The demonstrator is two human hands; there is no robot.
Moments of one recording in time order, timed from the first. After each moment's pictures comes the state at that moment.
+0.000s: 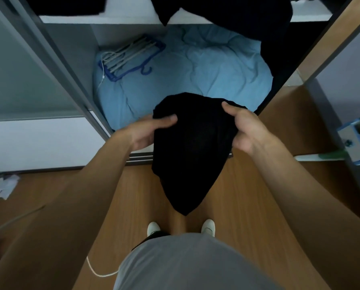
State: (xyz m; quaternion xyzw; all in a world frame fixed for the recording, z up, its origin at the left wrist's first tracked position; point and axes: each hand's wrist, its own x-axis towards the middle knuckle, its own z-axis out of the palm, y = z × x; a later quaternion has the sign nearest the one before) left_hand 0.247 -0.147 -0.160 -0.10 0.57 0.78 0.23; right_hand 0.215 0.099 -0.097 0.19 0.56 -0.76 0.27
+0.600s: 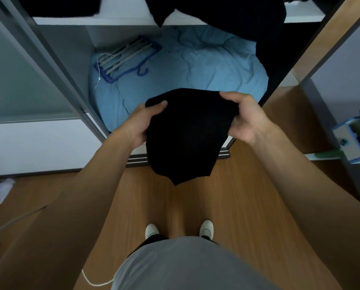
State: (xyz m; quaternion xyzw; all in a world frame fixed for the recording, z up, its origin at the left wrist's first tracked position) left_hand 0.242 -0.135 -0.145 -0.15 0.57 0.80 0.11; right_hand 0.202 0.105 -0.081 0.16 0.52 -0.78 0.30
